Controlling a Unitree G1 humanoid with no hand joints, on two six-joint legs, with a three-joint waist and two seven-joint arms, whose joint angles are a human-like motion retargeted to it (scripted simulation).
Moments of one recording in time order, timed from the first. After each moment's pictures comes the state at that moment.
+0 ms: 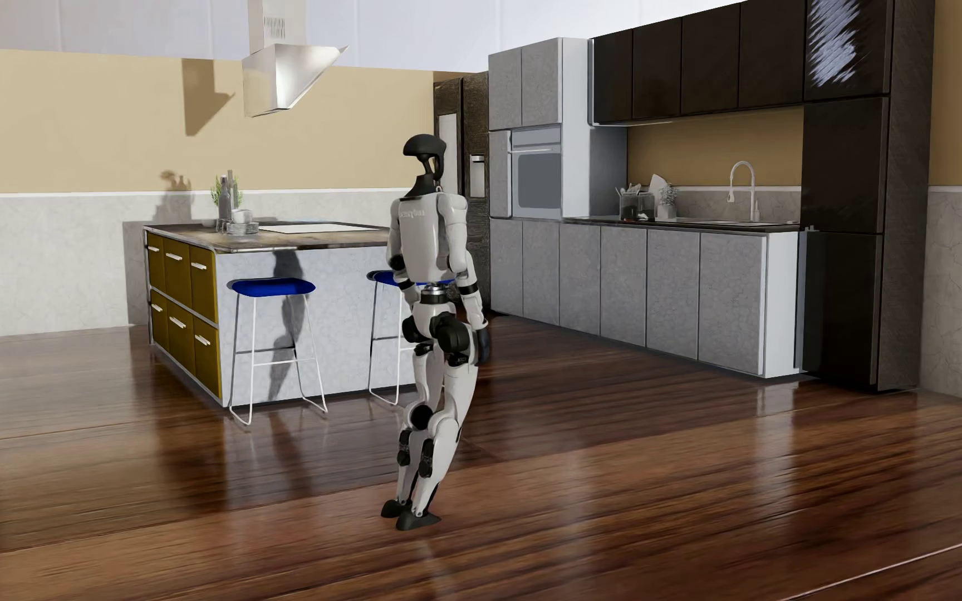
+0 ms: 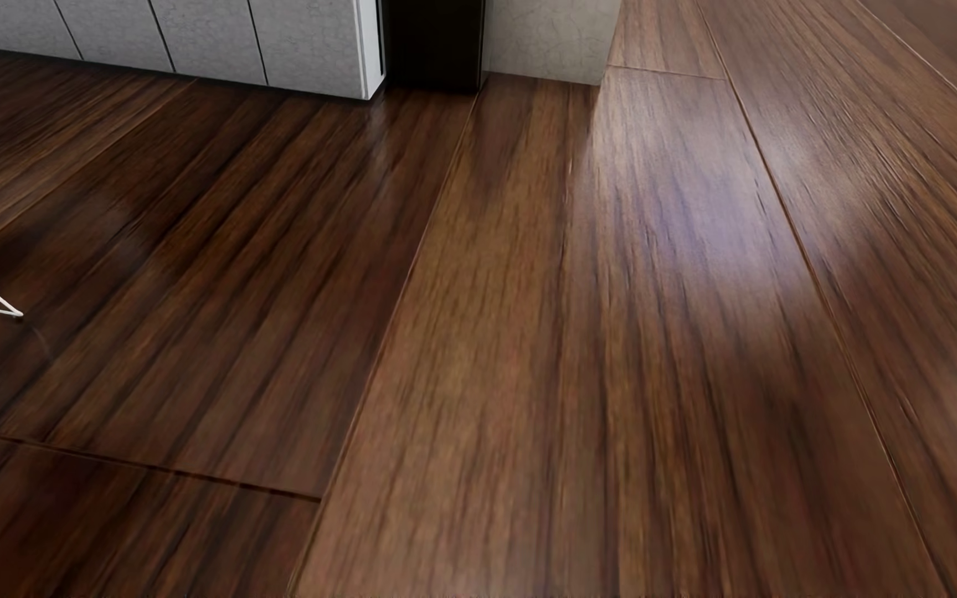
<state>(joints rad) 0.06 0.08 0.05 -0.05 0.12 -0.06 0.00 0.00 -0.01 0.23 0.24 0.09 0.13 -0.06 -0.12 0.34 -0.26 0.00 0.00 -0.60 0.65 0.94 1.03 0.00 0.00 0.00 0.00 0.00 0.00</state>
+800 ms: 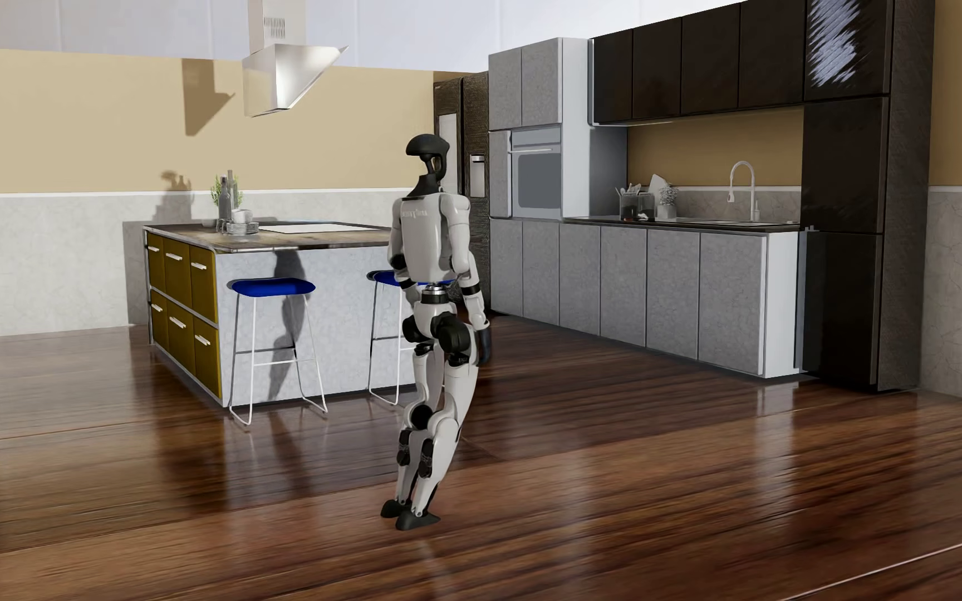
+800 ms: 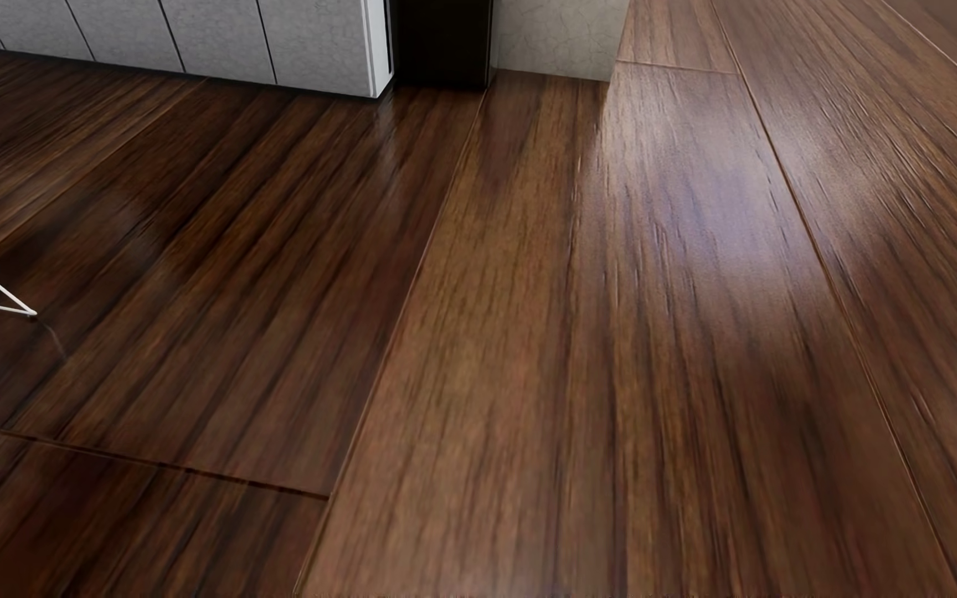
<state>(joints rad) 0.05 0.08 0.05 -0.06 0.12 -0.05 0.00 0.00 -0.02 0.23 0.22 0.09 0.13 -0.06 -0.11 0.34 -0.27 0.00 0.00 -0.62 0.67 0.94 1.03 0.00 0.00 0.00 0.00 0.00 0.00</state>
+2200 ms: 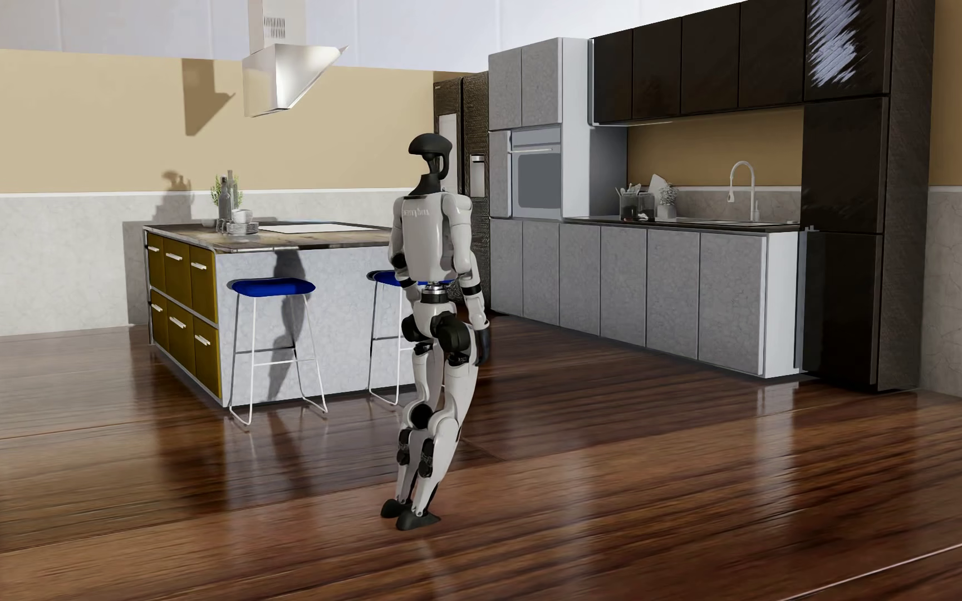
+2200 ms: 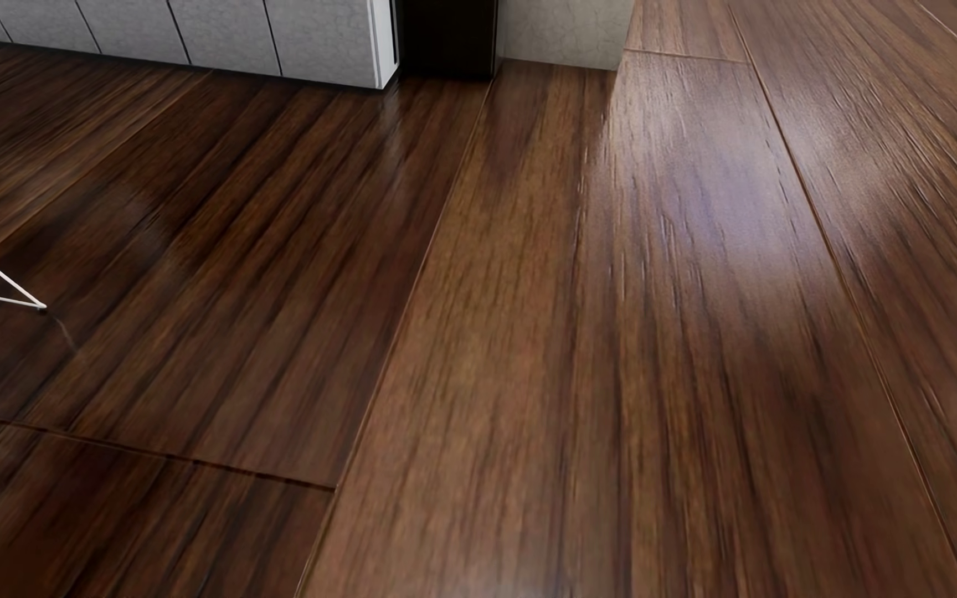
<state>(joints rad) 0.05 0.07 0.05 -0.07 0.11 -0.05 0.00 0.00 0.00 0.23 0.23 0.07 0.11 -0.07 -0.11 0.33 -0.27 0.00 0.00 -0.62 0.69 0.94 1.02 0.00 0.00 0.00 0.00 0.00 0.00</state>
